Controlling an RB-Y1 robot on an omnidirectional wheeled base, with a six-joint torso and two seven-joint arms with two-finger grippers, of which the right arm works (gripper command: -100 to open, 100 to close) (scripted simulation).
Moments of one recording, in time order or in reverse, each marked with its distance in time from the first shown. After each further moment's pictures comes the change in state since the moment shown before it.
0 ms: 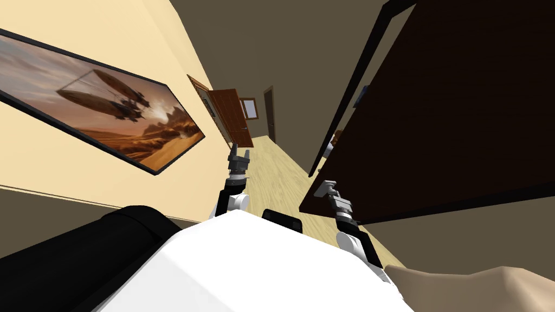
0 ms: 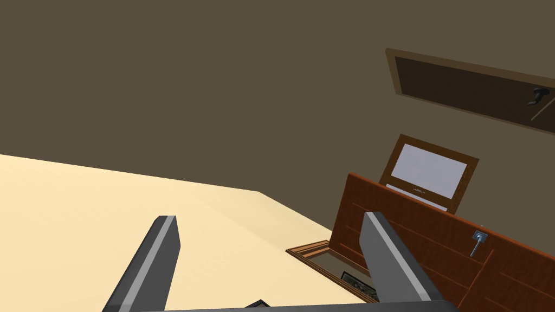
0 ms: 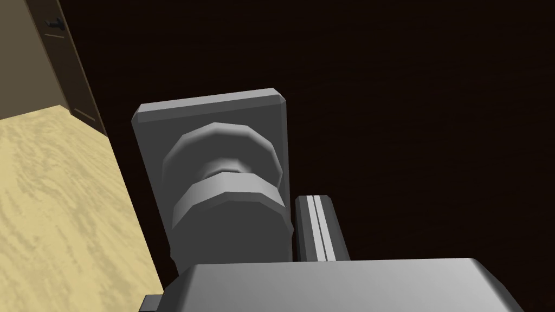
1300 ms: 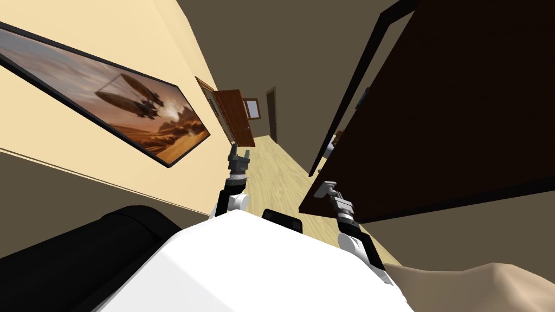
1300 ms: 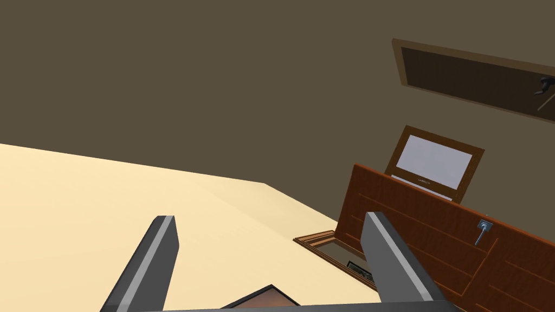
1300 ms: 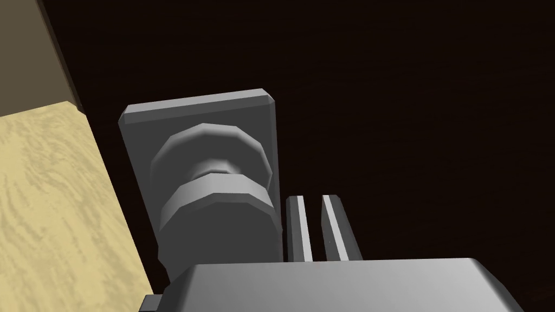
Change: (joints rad) arm 0.000 -0.019 0.006 0.022 0.001 -0.014 -0.027
